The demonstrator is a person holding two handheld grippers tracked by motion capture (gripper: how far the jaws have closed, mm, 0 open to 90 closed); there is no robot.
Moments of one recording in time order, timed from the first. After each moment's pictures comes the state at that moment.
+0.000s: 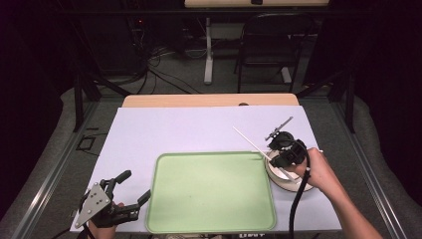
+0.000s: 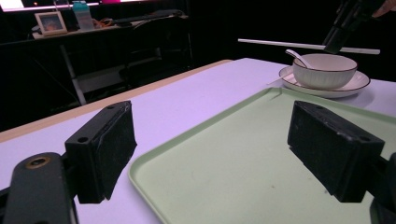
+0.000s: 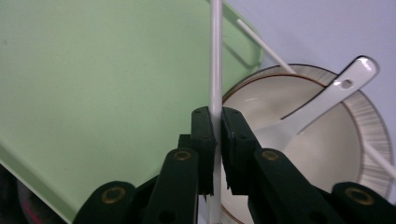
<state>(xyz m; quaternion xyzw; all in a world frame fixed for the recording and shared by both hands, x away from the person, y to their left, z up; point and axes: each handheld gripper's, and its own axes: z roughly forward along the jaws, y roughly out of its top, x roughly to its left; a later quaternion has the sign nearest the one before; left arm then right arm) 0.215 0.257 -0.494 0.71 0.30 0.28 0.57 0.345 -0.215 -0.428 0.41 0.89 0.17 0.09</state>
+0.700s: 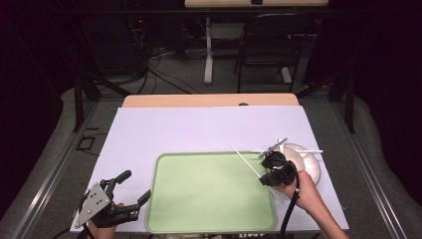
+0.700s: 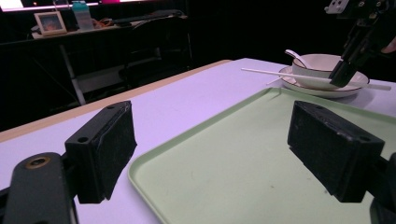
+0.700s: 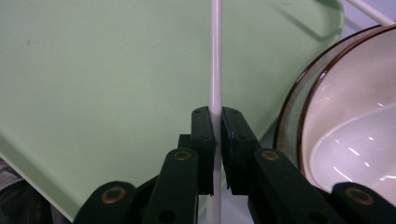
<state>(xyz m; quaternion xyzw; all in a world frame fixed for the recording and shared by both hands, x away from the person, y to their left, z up) 0.215 0.257 -0.494 0.71 0.29 0.28 0.57 0.318 -0.200 -0.477 0.45 0.87 0.19 0.05</state>
